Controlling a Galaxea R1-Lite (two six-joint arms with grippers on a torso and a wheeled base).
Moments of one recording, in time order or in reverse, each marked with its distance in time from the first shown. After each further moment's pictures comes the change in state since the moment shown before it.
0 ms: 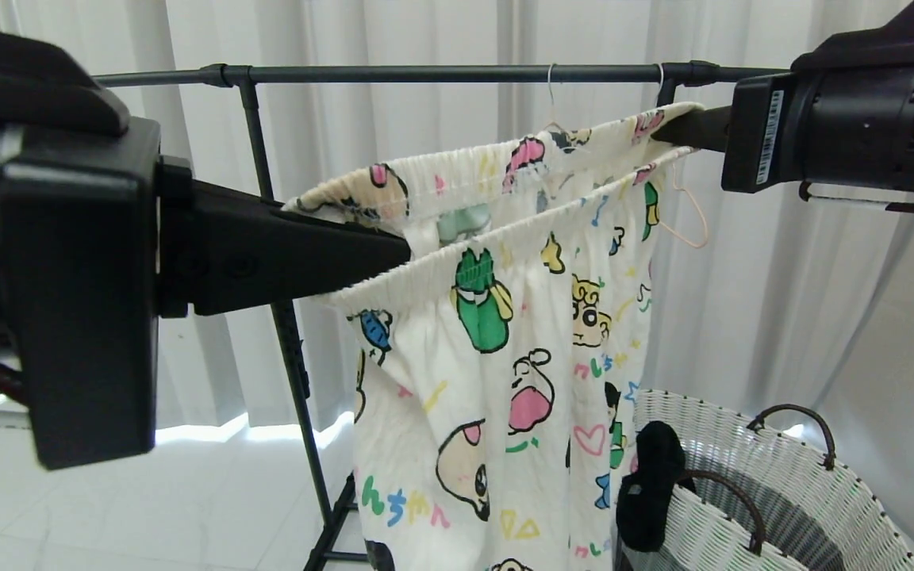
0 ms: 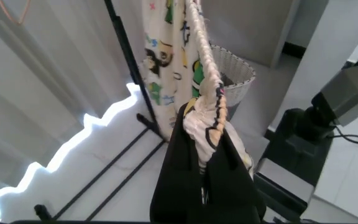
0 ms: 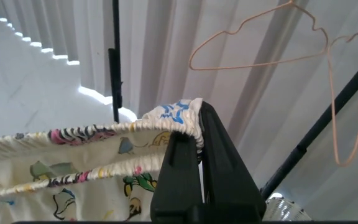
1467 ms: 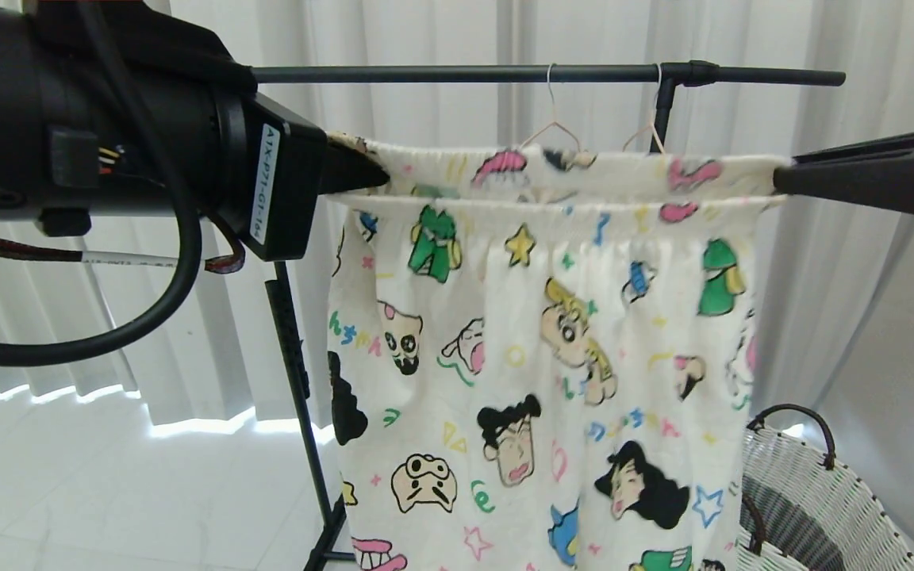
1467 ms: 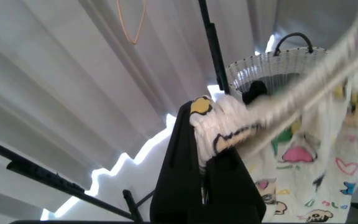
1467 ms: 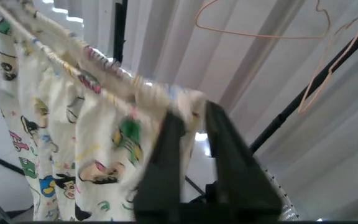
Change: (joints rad) left arm 0.201 0.125 -0.107 -0.046 0.110 0.223; right arm 0.050 -0.230 0.081 0.254 0.004 -0.094
